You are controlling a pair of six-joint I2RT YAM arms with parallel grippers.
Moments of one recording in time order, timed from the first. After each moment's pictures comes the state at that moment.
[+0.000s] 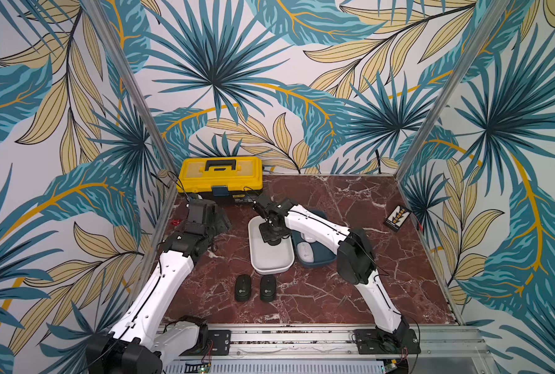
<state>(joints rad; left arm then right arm) -0.19 1.09 0.97 -0.59 -0.18 -0.64 0.82 2.35 2.14 -1.08 0.15 0.45</state>
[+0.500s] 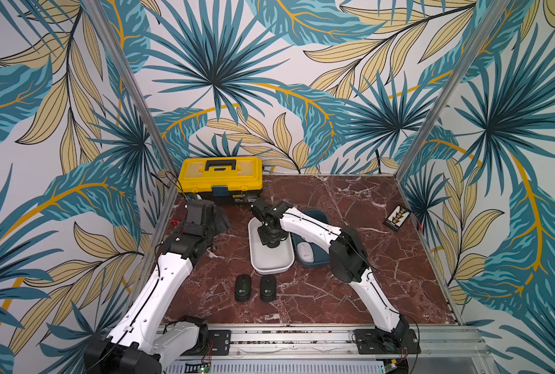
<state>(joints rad) -0.19 1.07 0.97 -0.59 -0.18 -0.64 0.82 2.42 2.18 -1.07 0.17 0.44</state>
